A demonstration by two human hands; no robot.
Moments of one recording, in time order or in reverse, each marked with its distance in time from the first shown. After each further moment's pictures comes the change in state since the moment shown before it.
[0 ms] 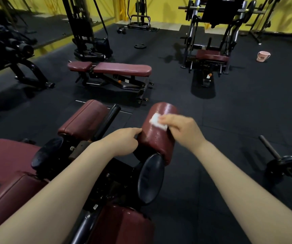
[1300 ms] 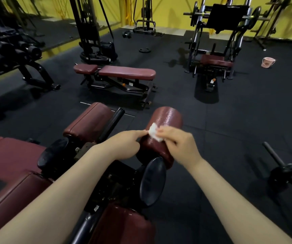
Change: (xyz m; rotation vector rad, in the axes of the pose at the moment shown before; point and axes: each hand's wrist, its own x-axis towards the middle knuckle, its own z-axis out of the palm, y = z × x) left_hand -0.005 -0.006 -0.001 -0.055 0.029 0.064; right_hand -0.021 -0.033 0.015 0.112 0.092 0.054
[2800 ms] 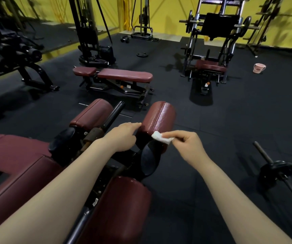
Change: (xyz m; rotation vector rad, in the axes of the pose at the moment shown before) left_hand -0.032 -0.009 0.014 0.081 0.070 0.021; right_hand -0.048 -0.053 -0.051 0.317 -0.075 0.486
